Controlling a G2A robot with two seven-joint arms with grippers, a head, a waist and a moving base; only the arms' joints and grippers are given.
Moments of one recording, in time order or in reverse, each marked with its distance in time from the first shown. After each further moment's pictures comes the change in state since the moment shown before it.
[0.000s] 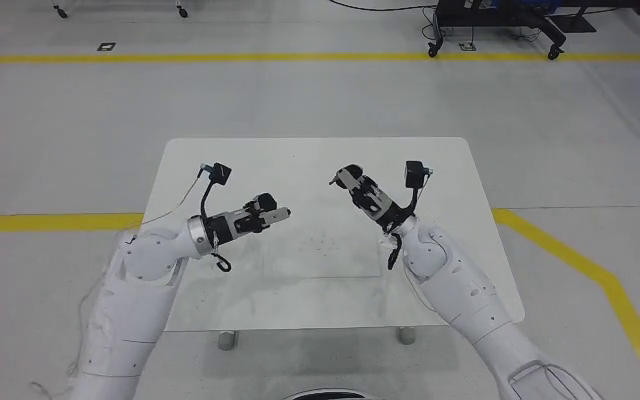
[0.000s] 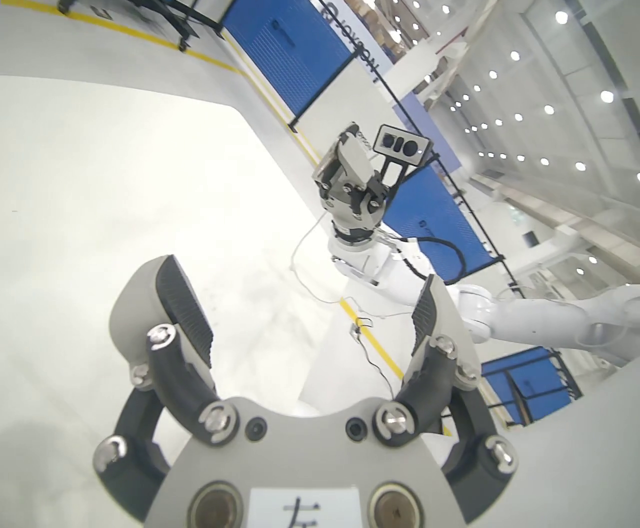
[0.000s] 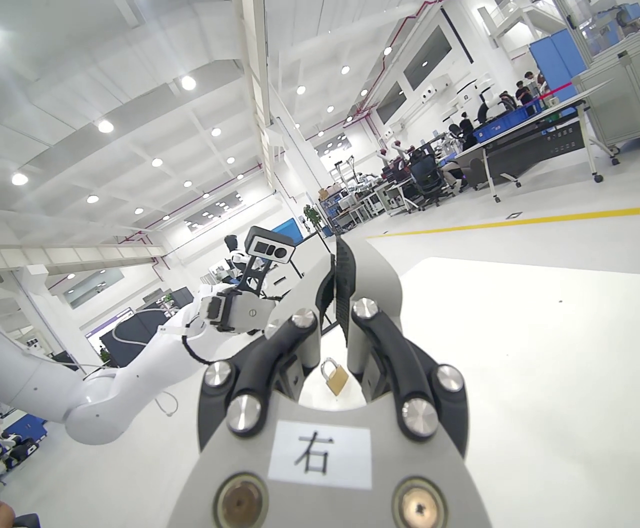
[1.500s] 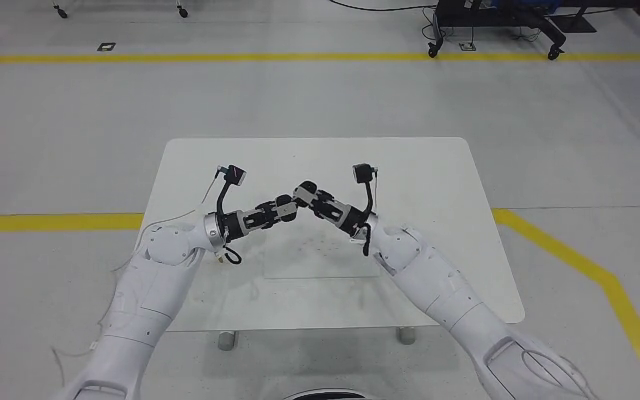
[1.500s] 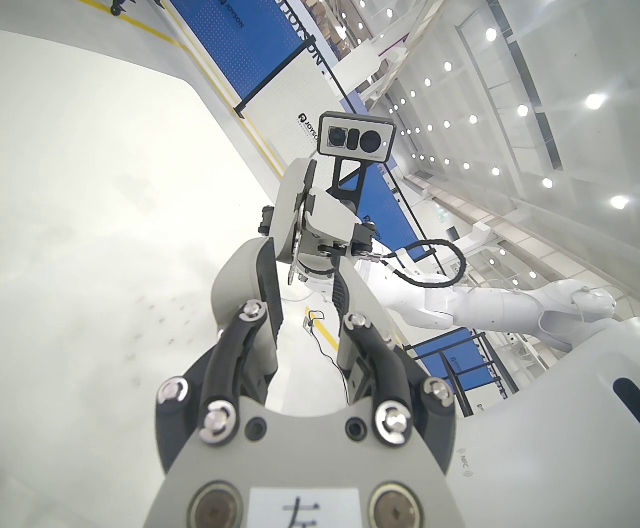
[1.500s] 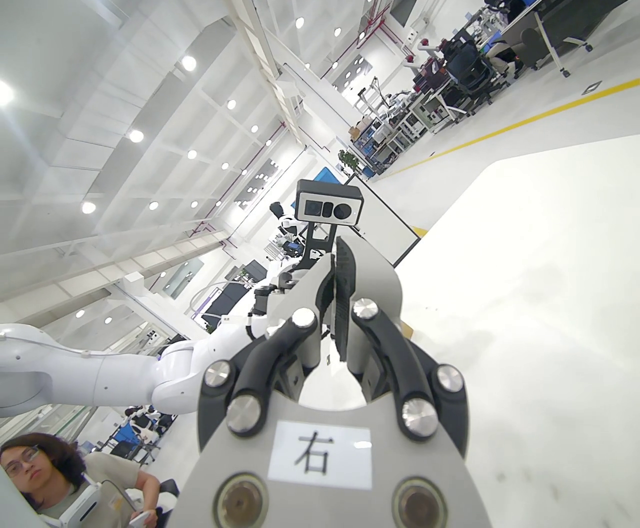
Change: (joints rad) left arm -0.143 -0.010 0.157 0.335 -0.170 -0.221 -0.004; right arm 0.134 -0.089 -0.182 0.166 0.409 0.043 0.400
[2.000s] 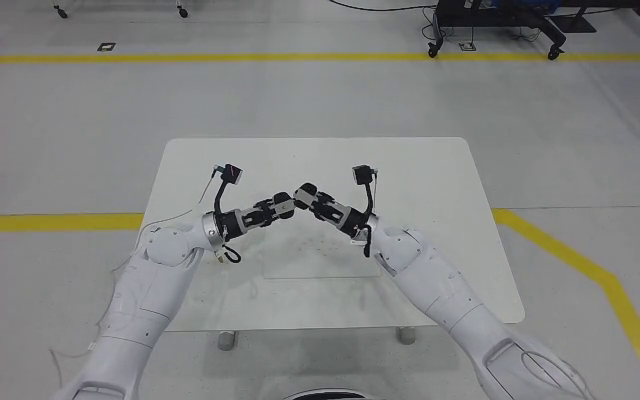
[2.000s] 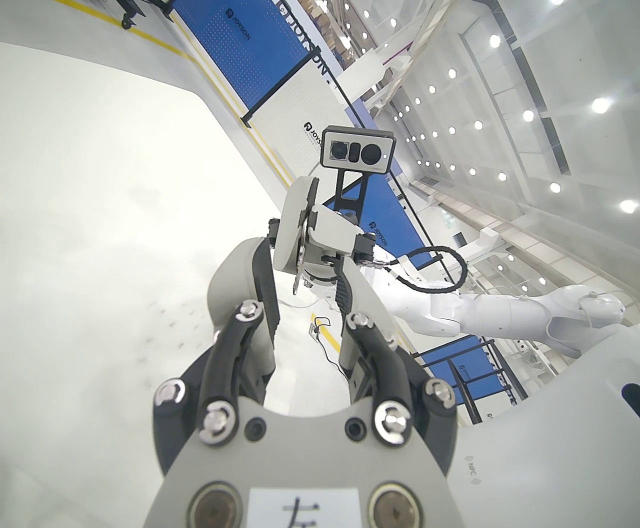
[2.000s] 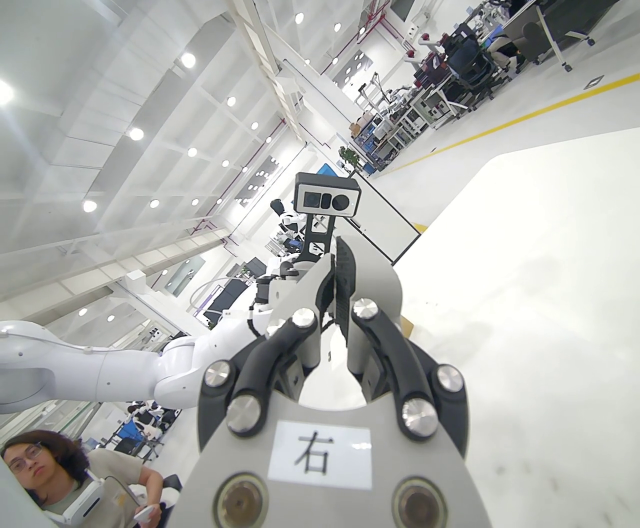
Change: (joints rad) left arm 0.003 0.008 0.000 -0.005 0.023 -0.004 0.046; right arm -0.013 -0.005 0.019 -0.001 0.000 -0.005 0.034
